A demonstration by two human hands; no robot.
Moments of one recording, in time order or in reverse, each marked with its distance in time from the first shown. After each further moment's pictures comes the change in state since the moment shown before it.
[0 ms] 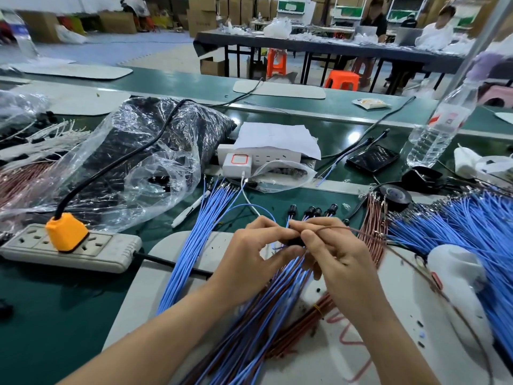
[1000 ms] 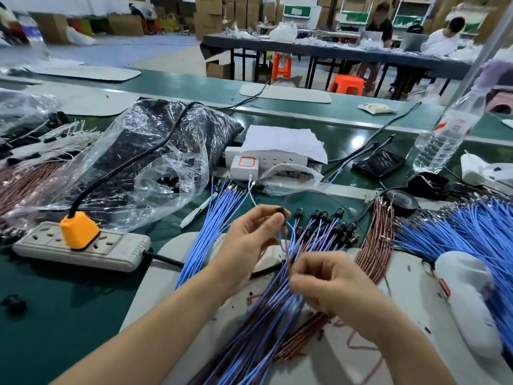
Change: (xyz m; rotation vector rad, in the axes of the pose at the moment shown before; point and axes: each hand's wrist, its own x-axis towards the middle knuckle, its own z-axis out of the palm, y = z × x) left_hand 0.011 -0.011 -0.008 -0.904 0.109 -0.490; right_hand -0.002 -0.005 -0.003 0.237 -0.508 0.316
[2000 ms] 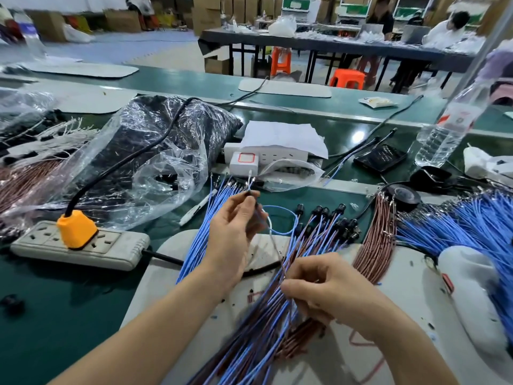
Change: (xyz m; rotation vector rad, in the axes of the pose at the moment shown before) left_hand 0.008 0.001 -0.004 -0.110 0.343 0.096; right_hand 0.002 0.001 0.004 -0.168 0.006 0.143
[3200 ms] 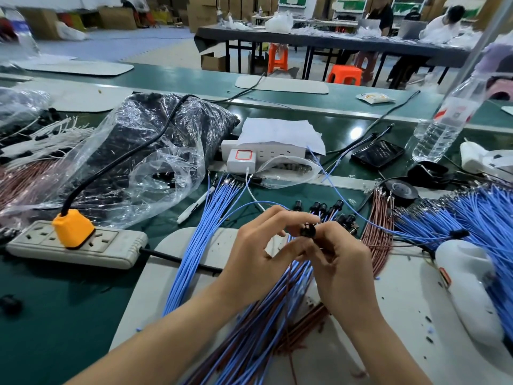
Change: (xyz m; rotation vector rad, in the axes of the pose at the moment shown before) left_hand -0.032 0.000 0.010 0.793 -0.511 0.708; right_hand 0.015 0.021 0.010 -0.253 0.699 -0.544
